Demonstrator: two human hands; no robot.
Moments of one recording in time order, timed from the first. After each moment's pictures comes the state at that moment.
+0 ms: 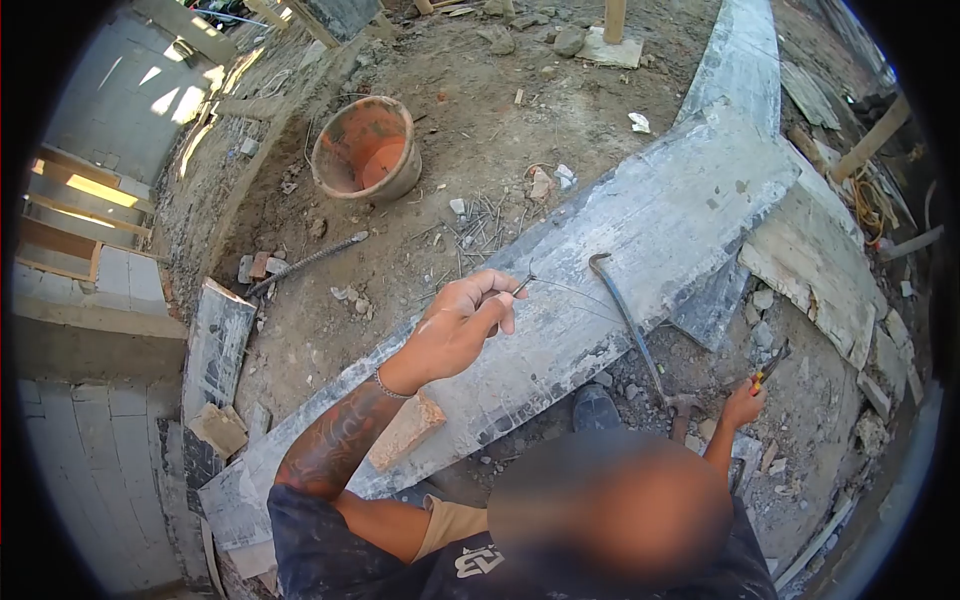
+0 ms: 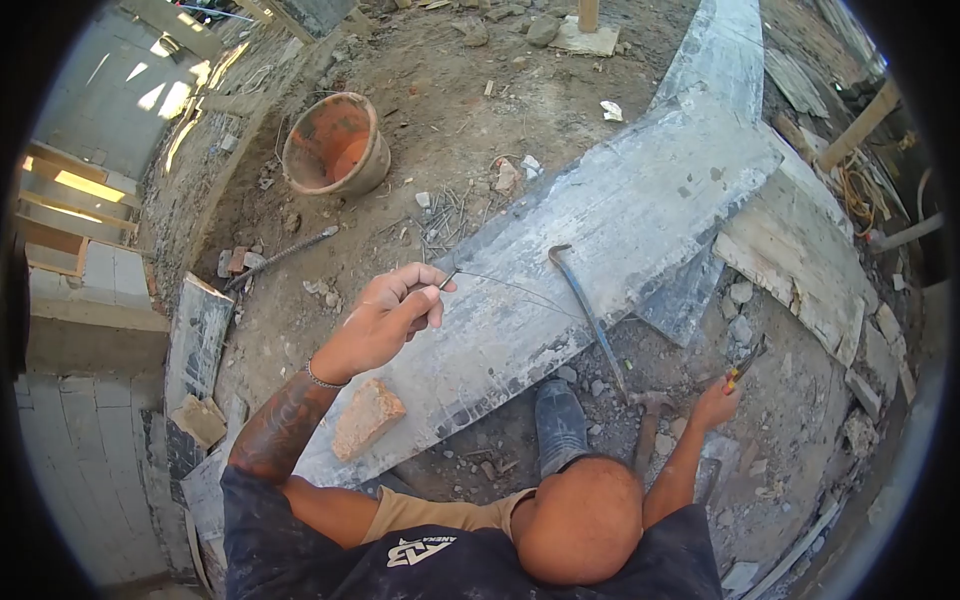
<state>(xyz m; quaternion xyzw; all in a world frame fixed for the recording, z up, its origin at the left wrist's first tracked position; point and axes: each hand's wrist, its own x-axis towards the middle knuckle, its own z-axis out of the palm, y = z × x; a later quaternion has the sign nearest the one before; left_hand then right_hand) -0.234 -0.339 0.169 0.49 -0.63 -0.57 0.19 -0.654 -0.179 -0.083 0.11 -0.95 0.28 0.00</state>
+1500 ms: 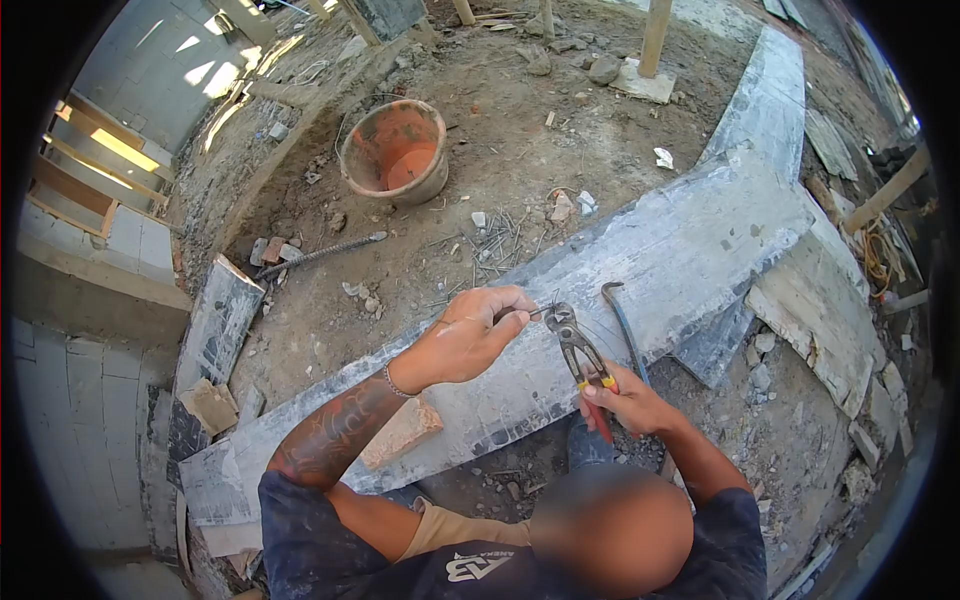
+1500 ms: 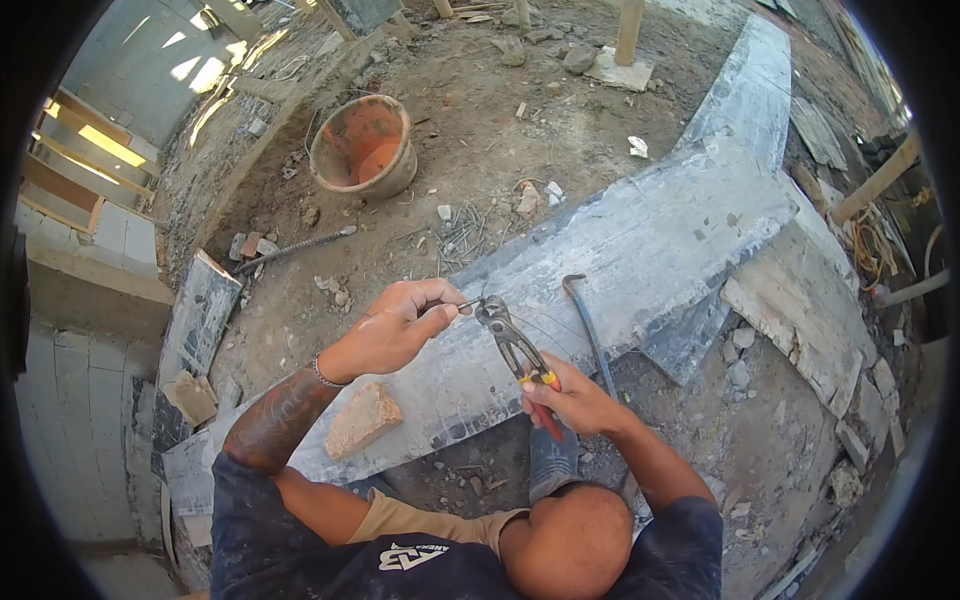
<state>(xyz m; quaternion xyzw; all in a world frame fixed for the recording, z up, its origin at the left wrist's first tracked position) -0.226 -0.342 0.159 0.44 -0.78 -0.39 0.21 -0.467 -0.277 0.065 0.47 -0.37 0.27 -0.75</state>
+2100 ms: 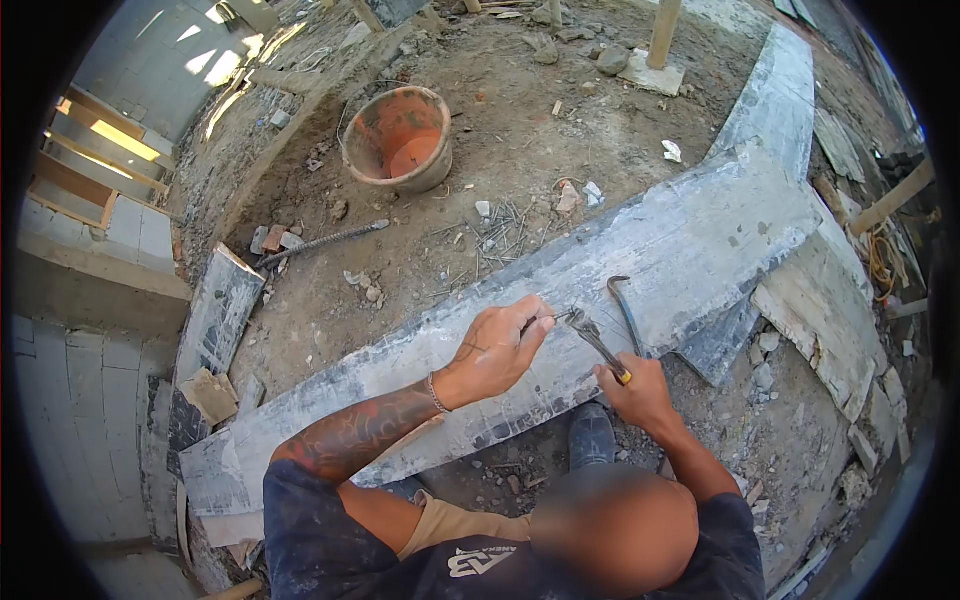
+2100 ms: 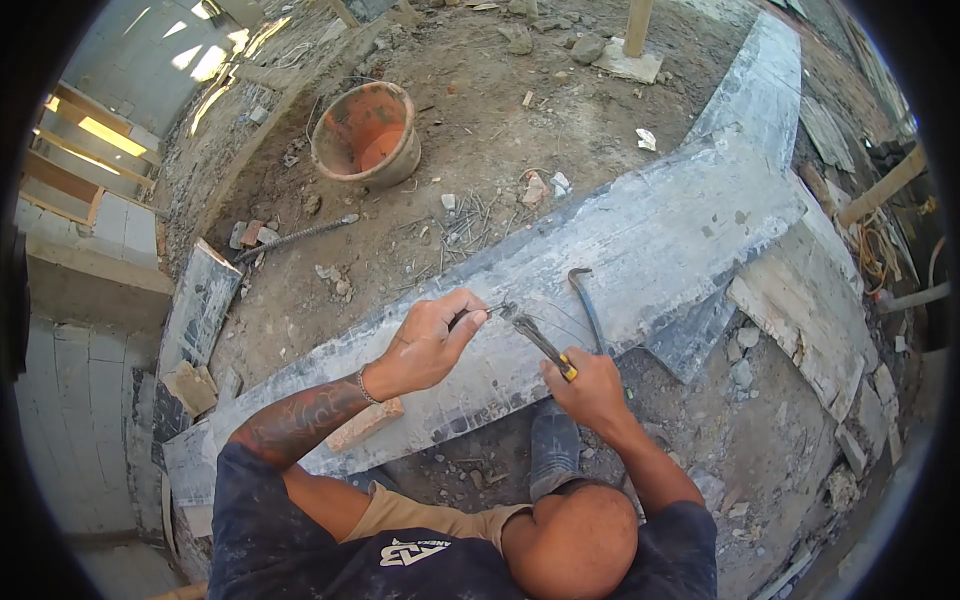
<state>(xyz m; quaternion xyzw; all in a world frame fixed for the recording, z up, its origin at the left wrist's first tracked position) -0.245 -0.323 0.133 0.50 -0.76 -0.36 0.22 -0.466 -0.281 0.056 0.67 -0.61 0.22 -0.36</state>
